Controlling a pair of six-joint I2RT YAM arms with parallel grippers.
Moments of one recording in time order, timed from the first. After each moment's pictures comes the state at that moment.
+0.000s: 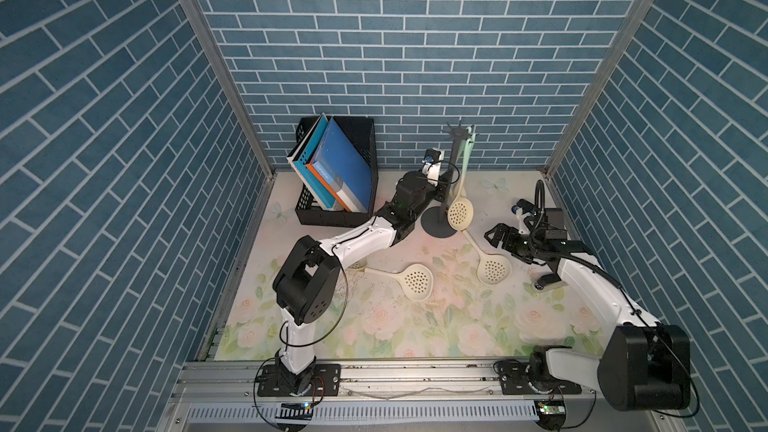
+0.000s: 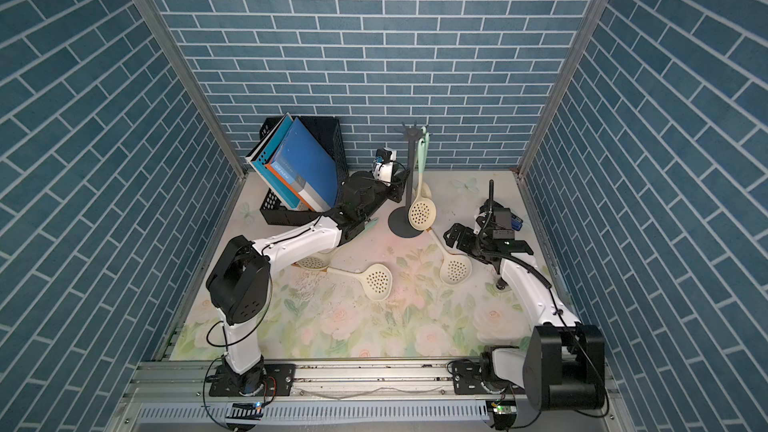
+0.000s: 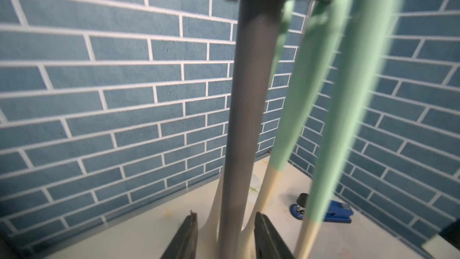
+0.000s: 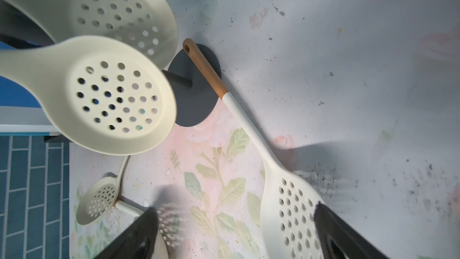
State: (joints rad) left arm -0.73 1.89 1.44 0.46 -0.14 -0.10; right arm 0.08 1.28 0.86 -0.47 -0.37 0.42
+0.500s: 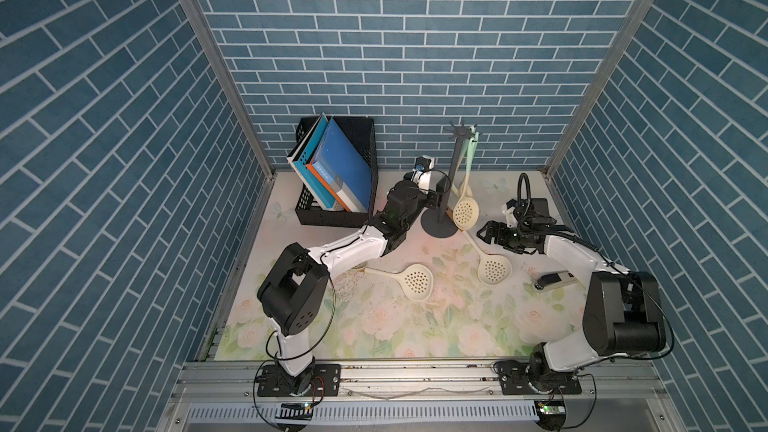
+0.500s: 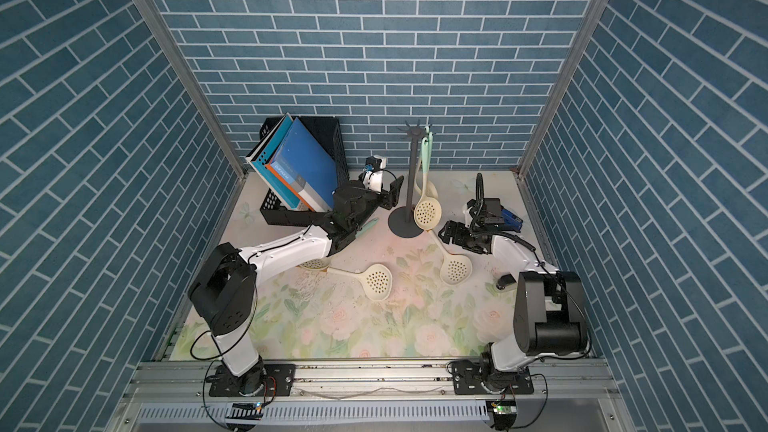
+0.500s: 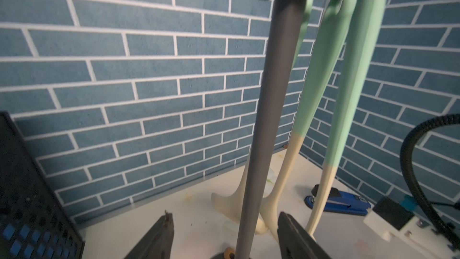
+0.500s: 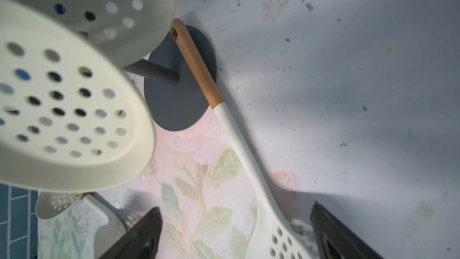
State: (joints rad) left arm -0.73 1.78 1.26 0.48 -0.22 -0.08; right arm 0.08 1.55 0.95 -0.40 -0.42 0.27
